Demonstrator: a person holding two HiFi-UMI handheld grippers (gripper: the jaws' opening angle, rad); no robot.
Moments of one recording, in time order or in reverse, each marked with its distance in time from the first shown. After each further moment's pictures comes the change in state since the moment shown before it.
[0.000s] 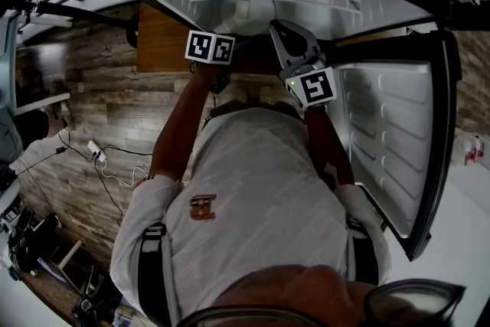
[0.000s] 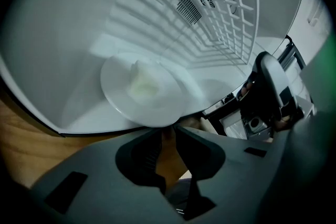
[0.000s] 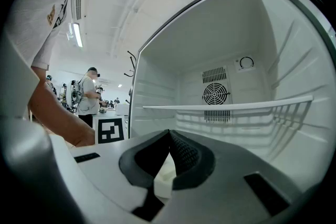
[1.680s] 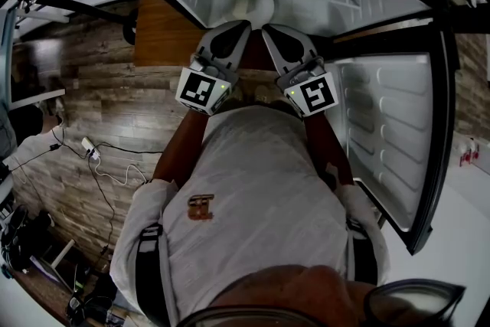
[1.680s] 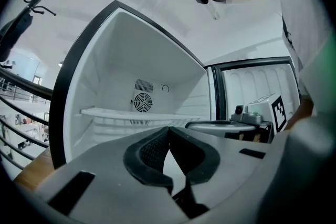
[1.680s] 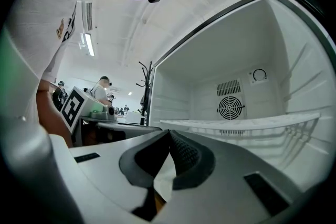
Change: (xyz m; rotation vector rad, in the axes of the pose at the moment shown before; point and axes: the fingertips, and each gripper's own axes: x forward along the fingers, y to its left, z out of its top) left arm -0.139 -0.125 0.070 0.635 -0.904 0.071; right arm -0.015 0.040 0.042 -0.003 -0.161 0.106
